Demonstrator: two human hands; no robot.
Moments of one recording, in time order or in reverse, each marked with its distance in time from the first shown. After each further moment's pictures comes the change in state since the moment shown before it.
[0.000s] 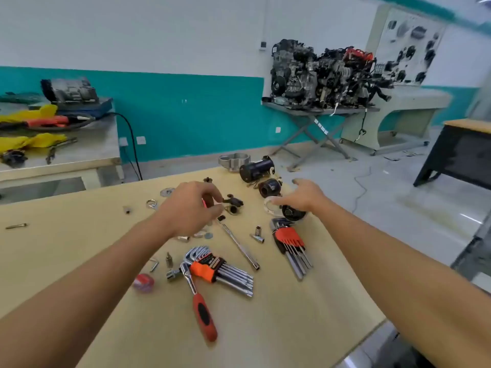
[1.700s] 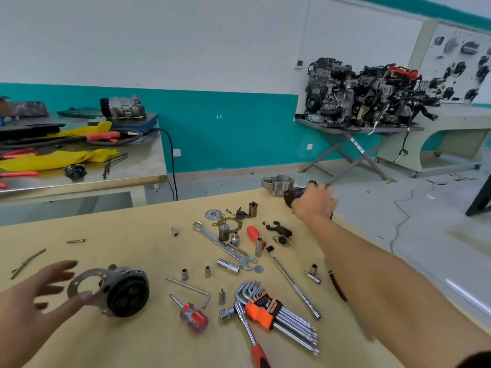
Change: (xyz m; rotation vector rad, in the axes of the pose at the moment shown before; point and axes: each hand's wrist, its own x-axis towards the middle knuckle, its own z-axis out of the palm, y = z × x) left_hand -0.214 -0.260 -0.099 -0.241 0.286 -0.668; right_hand 0.077 -0.106 0.070 -0.279 0.418 0.000
